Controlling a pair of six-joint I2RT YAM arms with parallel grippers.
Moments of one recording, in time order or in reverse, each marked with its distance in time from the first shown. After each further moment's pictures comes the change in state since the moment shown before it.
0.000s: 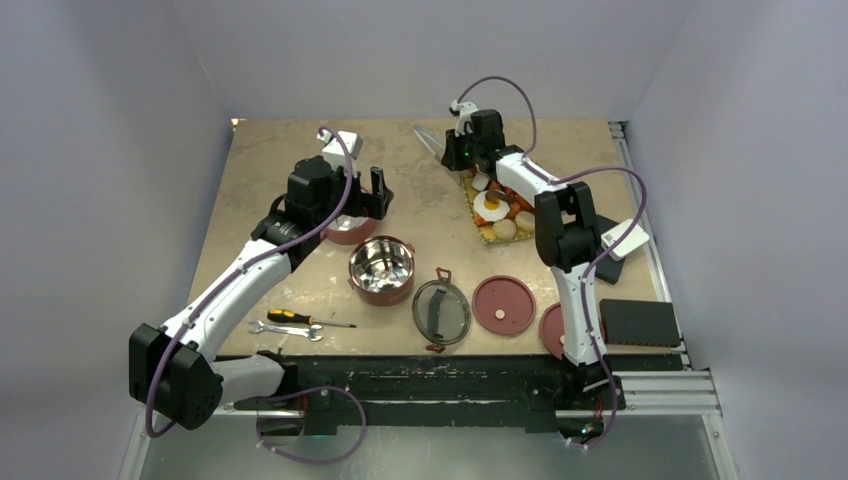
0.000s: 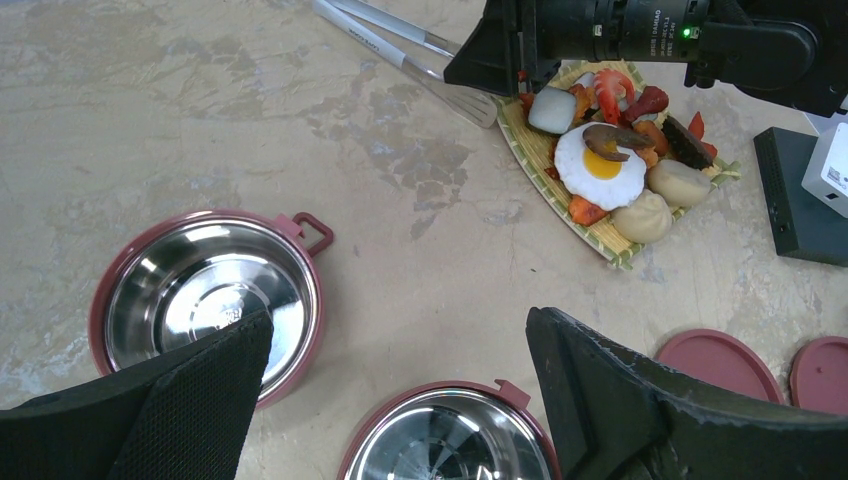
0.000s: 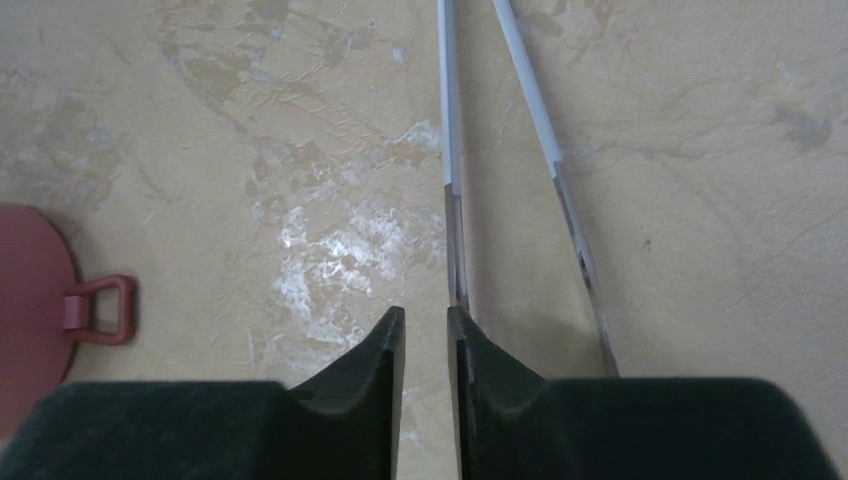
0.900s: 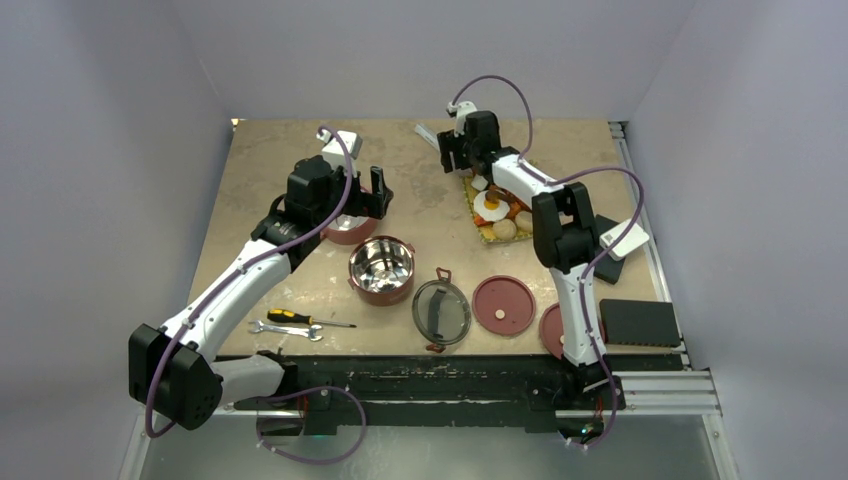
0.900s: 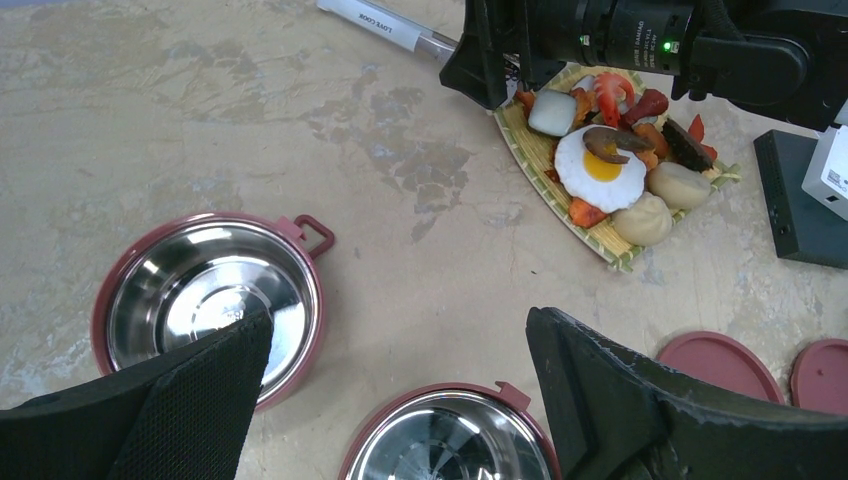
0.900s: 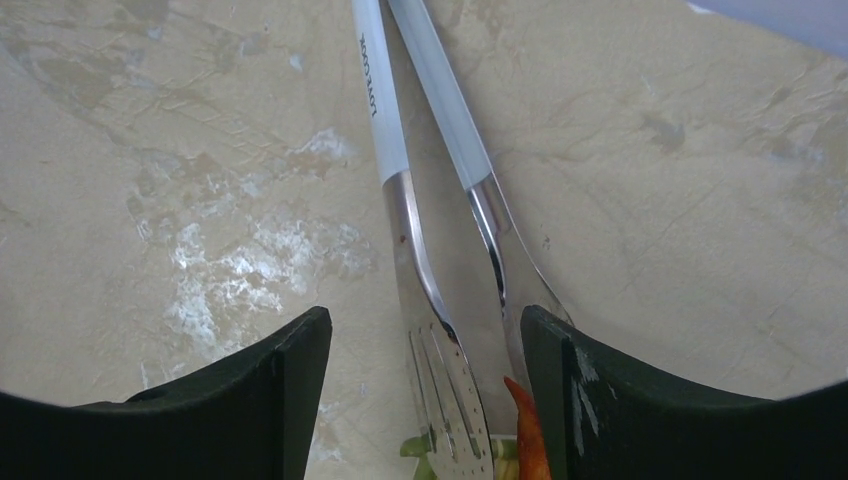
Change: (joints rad) left arm 0.000 -0.002 0.000 0.004 -0.003 0.001; right arm 0.028 -0.008 -0.011 0.031 0.208 -0.116
